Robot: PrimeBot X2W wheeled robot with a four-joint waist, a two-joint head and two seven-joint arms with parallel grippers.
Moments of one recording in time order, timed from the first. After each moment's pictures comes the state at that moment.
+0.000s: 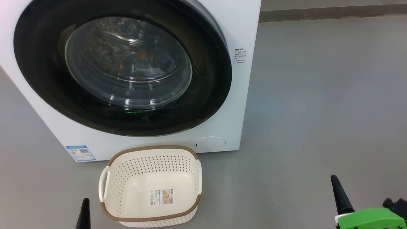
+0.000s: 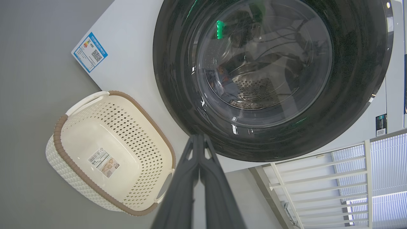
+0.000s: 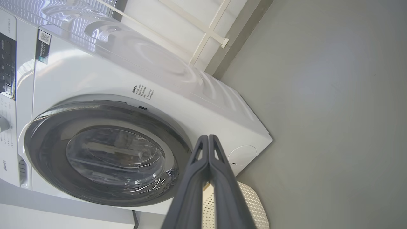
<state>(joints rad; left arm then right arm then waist) 0.01 0.02 0.03 0.29 -1.16 -0.11 -0.02 -0.03 -0.06 -0.11 0.30 1.07 0.14 -0.02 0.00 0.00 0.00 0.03</state>
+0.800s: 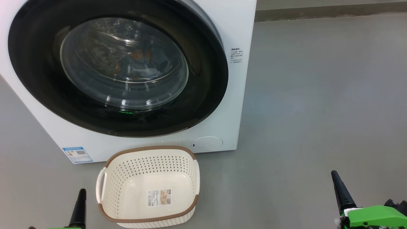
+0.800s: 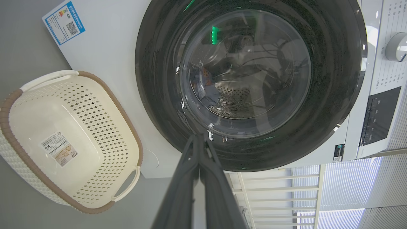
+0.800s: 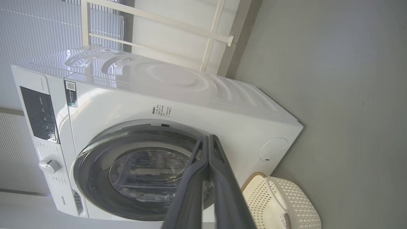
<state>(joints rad) -0.03 0.03 0.06 0.28 -1.39 -0.11 0.05 -0.05 -0.05 -0.12 0.29 1.35 0.13 0.04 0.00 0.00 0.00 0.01</state>
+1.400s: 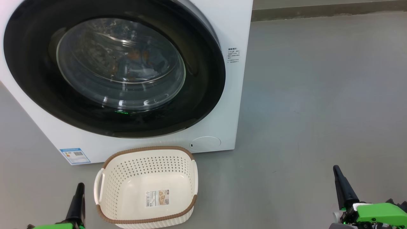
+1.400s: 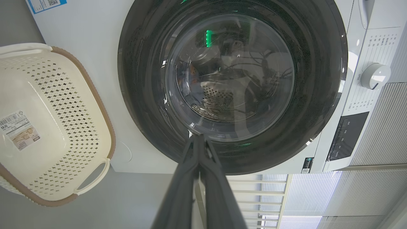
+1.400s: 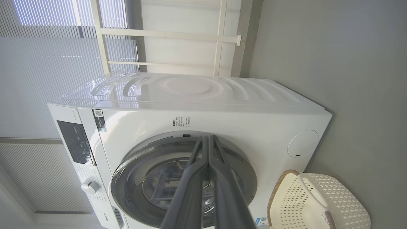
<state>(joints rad) -0.05 0.03 0.07 0.28 -1.56 -0.12 0.10 -0.06 -0.05 -0.14 0.28 1.56 0.13 0.10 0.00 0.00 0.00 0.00</state>
